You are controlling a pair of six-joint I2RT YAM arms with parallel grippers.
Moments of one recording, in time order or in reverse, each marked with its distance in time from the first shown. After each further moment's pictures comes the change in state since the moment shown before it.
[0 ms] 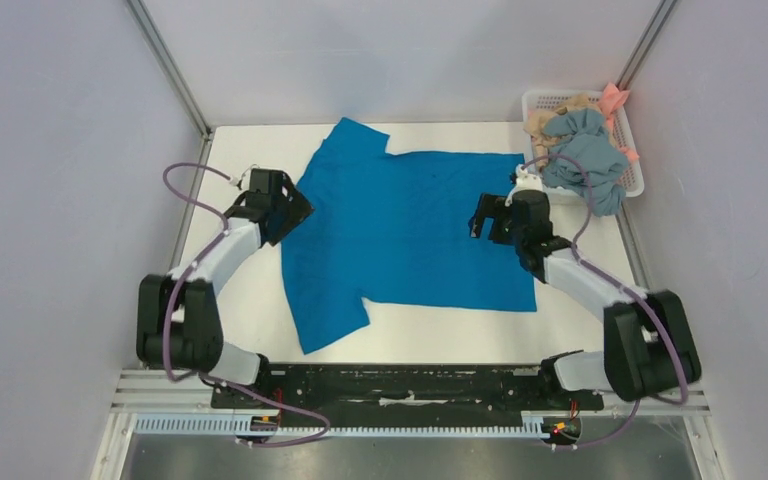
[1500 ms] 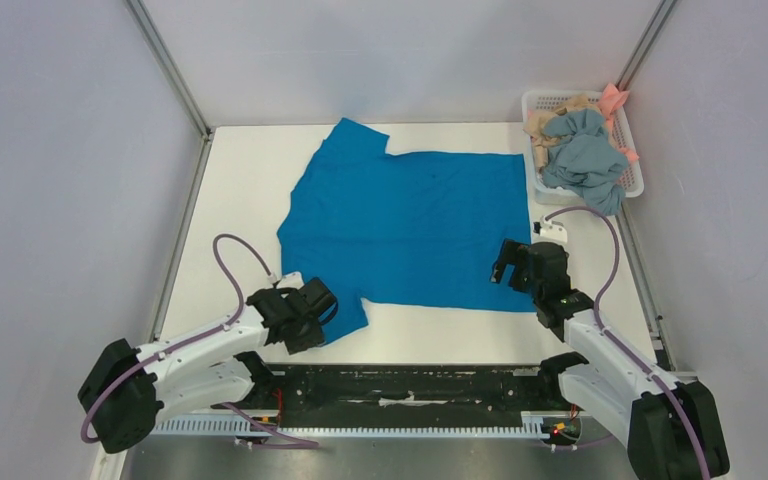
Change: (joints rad) left arm -0.704 -0.553 -0.488 -0.553 -0.117 -0.364; right arm 0.010 -0.512 -0.375 -0.161 0.170 0.060
